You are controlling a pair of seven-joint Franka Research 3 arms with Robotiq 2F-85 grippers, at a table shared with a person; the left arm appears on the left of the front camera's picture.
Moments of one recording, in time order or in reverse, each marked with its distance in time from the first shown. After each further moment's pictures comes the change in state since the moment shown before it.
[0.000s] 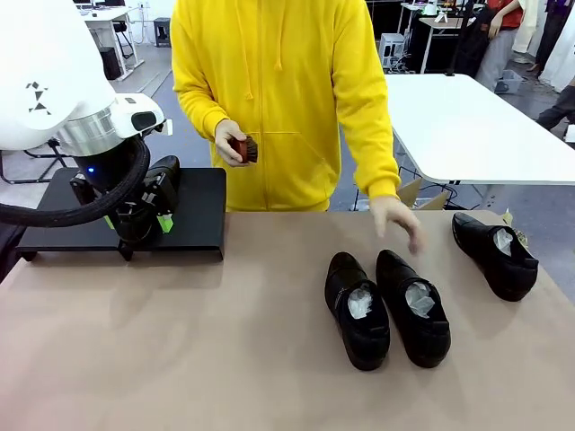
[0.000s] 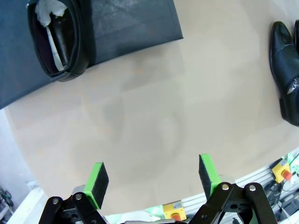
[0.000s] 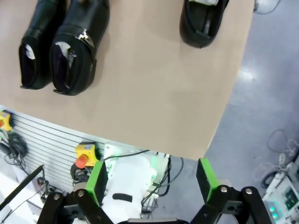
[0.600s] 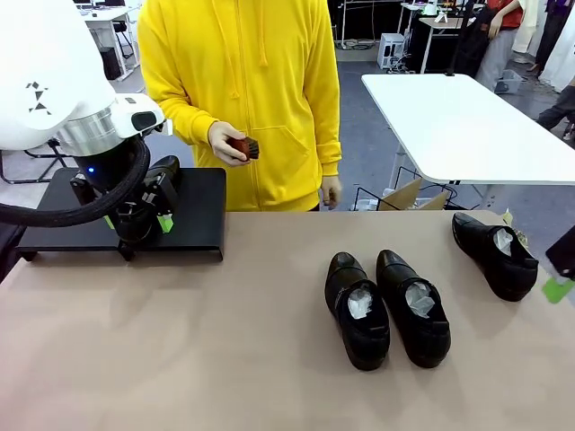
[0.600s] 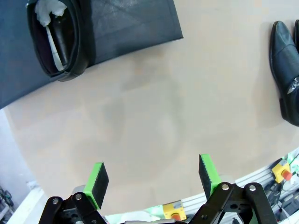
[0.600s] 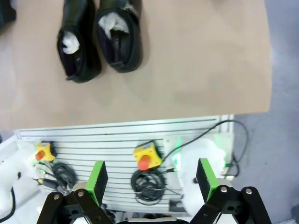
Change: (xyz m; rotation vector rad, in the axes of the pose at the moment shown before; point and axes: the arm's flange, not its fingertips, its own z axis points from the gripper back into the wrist) left arm 0.000 0.000 0.000 0.000 0.000 0.000; right arm -0.101 0.121 0.004 0.048 -0.119 -0.335
